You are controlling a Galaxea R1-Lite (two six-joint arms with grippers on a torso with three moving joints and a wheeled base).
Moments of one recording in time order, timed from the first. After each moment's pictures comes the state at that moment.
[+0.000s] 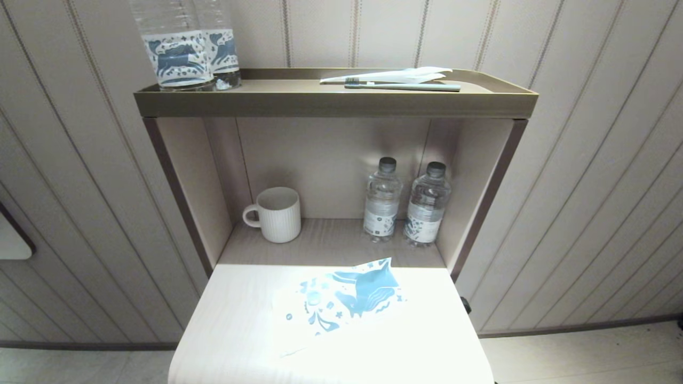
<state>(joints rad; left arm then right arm) 0.00 0.03 -0.10 0.17 0.07 0.06 -0.02 0.29 -0.11 0.09 0.26 -0.12</state>
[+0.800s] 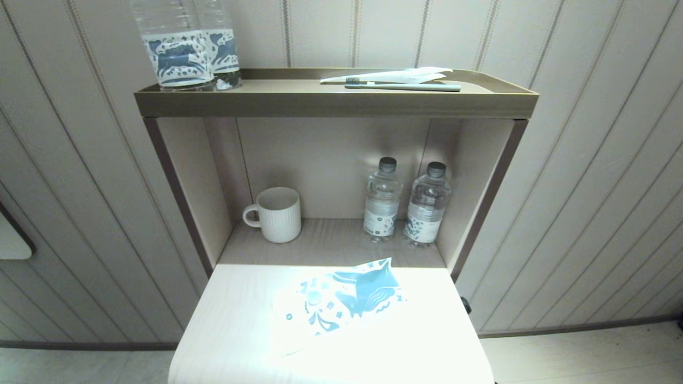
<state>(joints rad) 0.00 0.00 -0.05 0.10 0.01 0.10 0.00 0.00 0.00 0.01 0.01 -0.03</state>
